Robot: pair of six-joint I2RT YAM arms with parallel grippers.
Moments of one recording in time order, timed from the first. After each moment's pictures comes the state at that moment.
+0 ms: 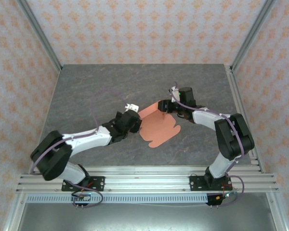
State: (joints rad) left arm -0.74 1.42 0.75 -0.13 -0.49 -0.28; right arm 0.35 1.68 0.90 0.12 -0.47 0.38
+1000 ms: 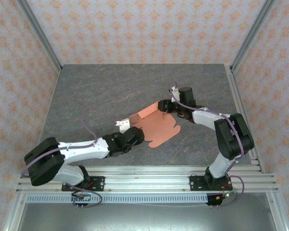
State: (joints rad) left arm -0.94 1.37 0.63 -0.18 -0.44 -1.13; right arm 0.35 1.69 0.90 0.12 -0.47 0.38
